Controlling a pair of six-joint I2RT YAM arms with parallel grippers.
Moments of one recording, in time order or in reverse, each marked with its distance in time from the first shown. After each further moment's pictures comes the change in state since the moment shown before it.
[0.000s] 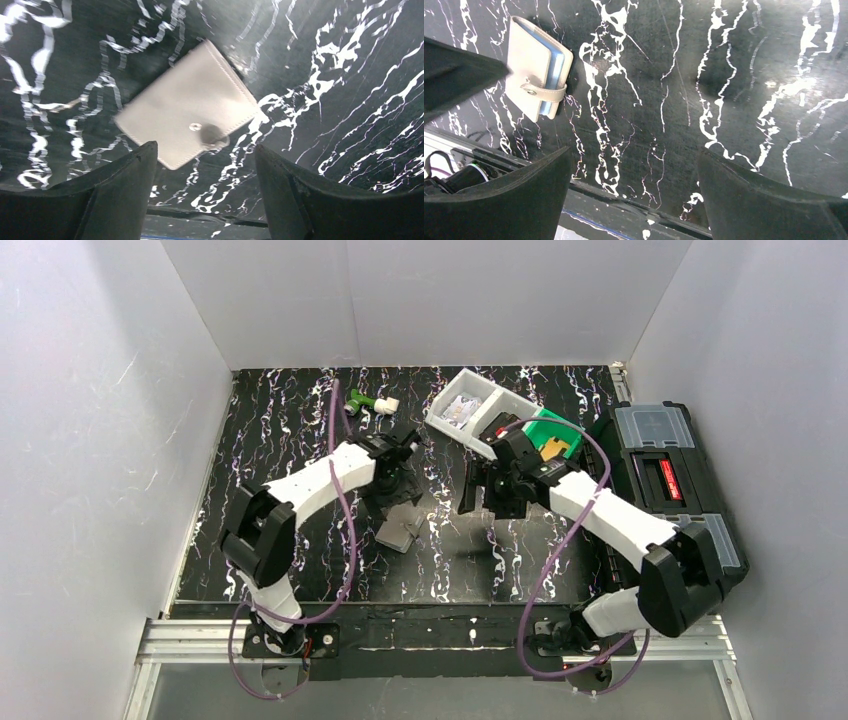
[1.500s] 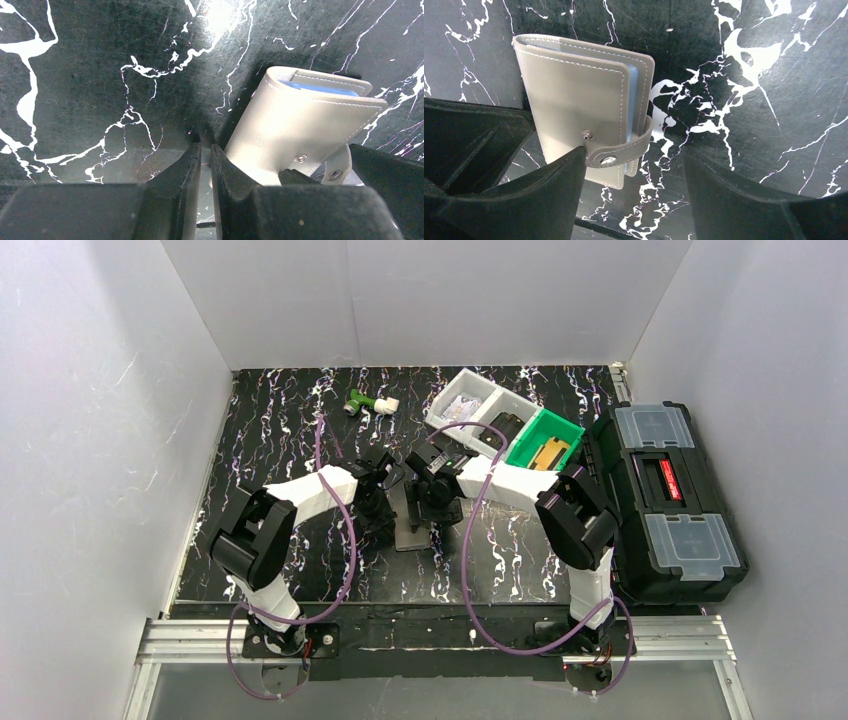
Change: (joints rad) left arm 0.135 -0.066 -0.350 0.284 0.205 0.219; right arm 0.274 0.573 0.392 -0.051 0.072 0.019
